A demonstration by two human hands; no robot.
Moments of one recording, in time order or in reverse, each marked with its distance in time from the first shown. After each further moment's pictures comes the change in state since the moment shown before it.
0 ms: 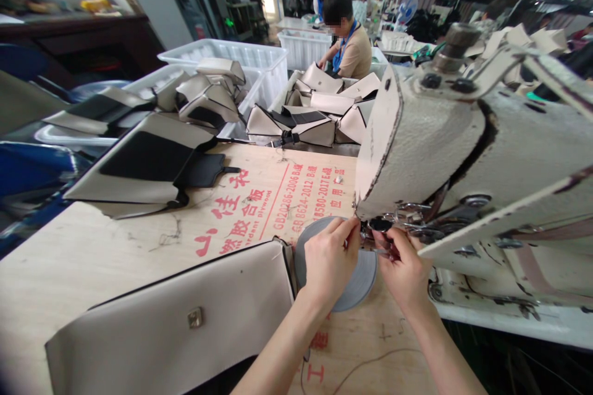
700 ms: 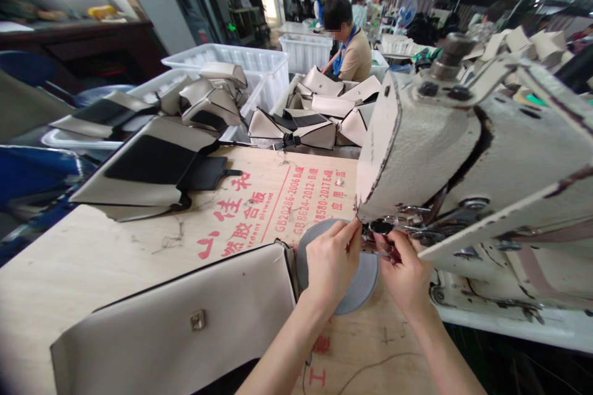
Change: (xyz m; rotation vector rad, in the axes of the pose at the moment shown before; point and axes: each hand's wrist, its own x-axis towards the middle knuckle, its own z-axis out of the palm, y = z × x) left_hand -0.001 0.000 0.000 0.061 0.018 0.024; right_hand 0.000 -0.001 0.000 -0.001 0.017 -0.033
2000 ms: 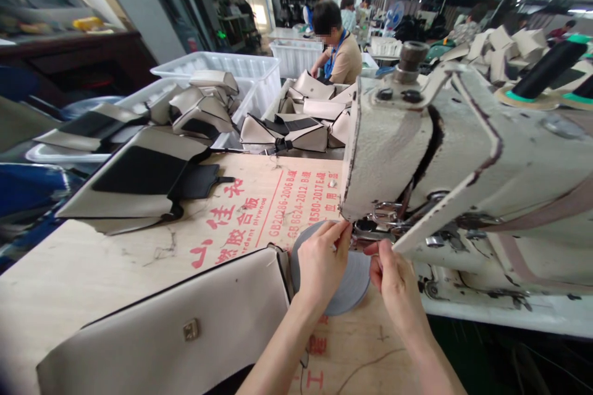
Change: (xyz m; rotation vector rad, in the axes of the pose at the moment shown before) left_hand 0.001 0.000 -0.002 -0.207 -0.006 -0.065; right_hand -0.010 -0.021 -0.019 0.680 -0.428 0.850
